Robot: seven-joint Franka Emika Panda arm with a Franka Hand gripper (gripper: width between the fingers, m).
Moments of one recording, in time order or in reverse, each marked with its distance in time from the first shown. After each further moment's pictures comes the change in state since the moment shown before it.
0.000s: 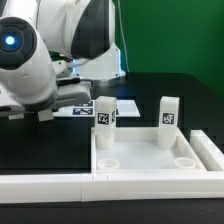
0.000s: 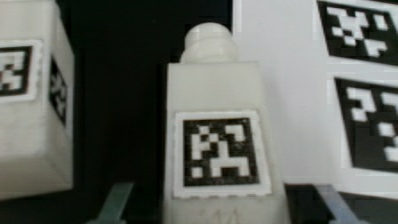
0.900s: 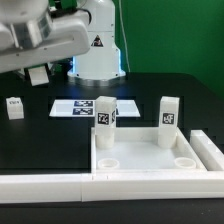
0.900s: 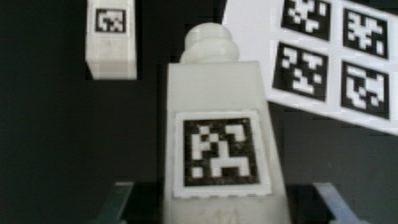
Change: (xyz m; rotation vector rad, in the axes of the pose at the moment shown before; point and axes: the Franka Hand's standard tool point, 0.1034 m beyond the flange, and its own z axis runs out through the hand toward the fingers) arm -0.029 -0.011 -0.141 -0.061 0.309 -0.133
